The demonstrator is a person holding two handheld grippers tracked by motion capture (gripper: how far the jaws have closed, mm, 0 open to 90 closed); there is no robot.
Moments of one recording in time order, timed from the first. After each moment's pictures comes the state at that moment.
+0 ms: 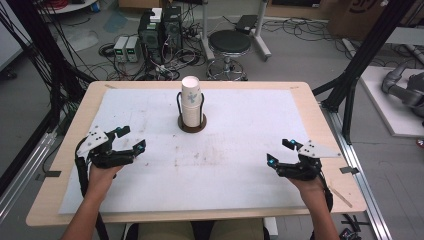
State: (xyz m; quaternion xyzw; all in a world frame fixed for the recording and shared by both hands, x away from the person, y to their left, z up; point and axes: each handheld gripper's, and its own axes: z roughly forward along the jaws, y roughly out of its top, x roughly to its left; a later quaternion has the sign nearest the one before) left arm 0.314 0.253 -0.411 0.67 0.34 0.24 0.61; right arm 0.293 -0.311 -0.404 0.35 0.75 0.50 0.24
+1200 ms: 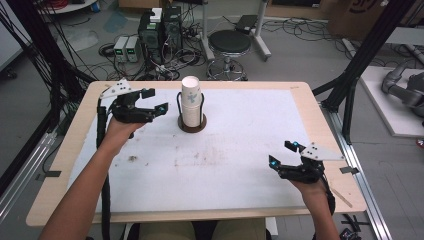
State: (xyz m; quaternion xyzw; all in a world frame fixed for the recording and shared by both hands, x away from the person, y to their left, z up) left arm 0.410 0.197 -0.323 0.72 0.28 0.17 0.62; right arm 0.284 -0.313 -0.402 0.36 0.75 0.50 0.24
